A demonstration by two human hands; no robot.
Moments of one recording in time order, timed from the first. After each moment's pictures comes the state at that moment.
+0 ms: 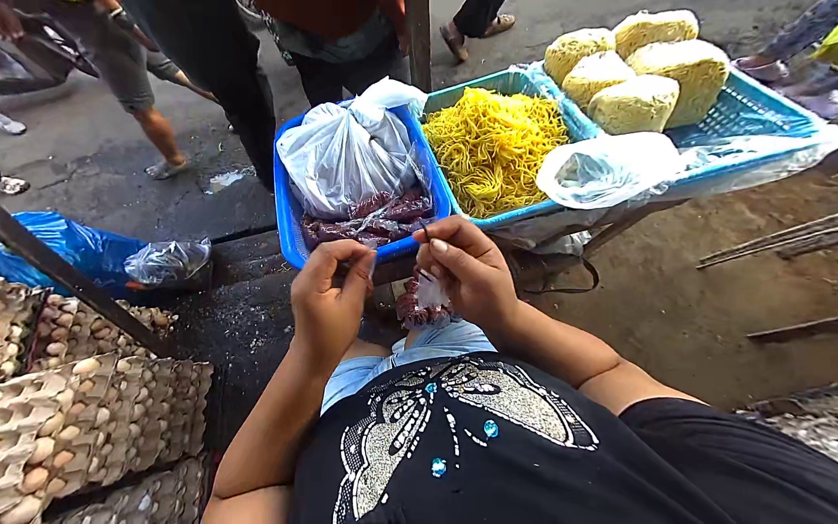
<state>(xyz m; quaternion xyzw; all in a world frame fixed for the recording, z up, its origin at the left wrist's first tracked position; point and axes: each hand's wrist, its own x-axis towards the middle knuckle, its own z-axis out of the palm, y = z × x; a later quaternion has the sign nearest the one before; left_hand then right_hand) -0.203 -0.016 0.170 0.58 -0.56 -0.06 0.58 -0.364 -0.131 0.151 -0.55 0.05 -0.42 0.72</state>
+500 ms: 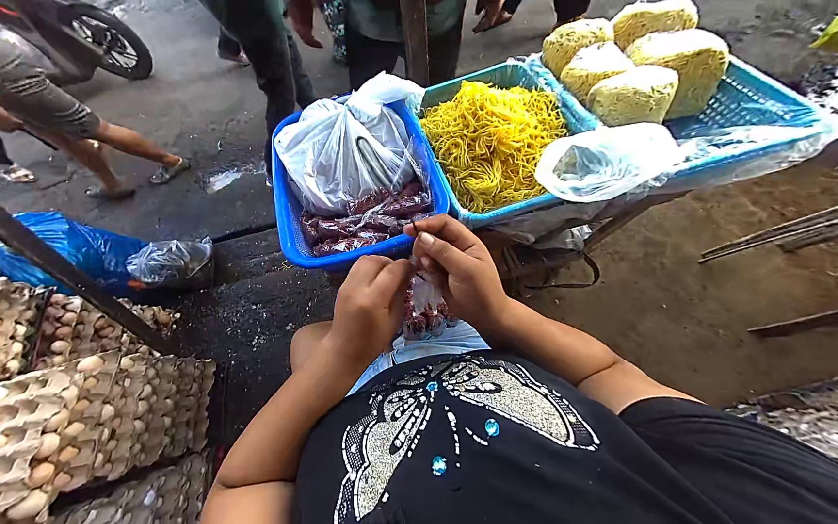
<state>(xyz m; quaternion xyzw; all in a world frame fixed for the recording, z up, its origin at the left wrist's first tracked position) -0.227 -0.025 0.134 0.60 -0.67 0.03 0.43 -0.359 -0.123 0.146 -0.52 0.15 -0.40 0.74</state>
